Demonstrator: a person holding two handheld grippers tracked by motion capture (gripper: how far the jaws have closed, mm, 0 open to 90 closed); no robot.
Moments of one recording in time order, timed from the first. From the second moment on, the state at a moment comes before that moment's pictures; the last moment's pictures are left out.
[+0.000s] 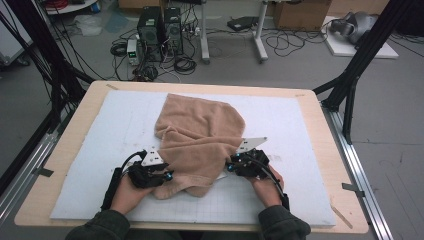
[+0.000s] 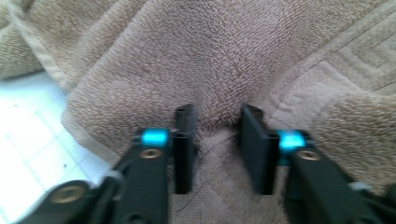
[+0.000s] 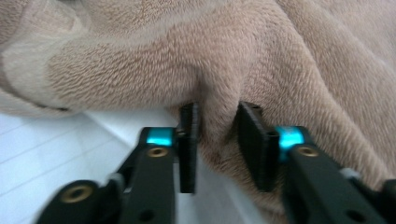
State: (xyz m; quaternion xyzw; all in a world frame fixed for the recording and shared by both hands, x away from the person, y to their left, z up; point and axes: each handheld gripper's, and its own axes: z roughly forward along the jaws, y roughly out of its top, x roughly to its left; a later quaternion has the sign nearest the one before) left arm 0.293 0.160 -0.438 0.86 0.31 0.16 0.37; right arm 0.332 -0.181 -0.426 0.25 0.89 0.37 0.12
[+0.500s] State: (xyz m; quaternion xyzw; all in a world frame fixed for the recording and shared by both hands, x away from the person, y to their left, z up) left arm 0.264 0.175 -0.409 0.83 0.29 0.16 0.44; right arm 0.288 -0.209 -0.371 0.18 0.90 0.39 0.11
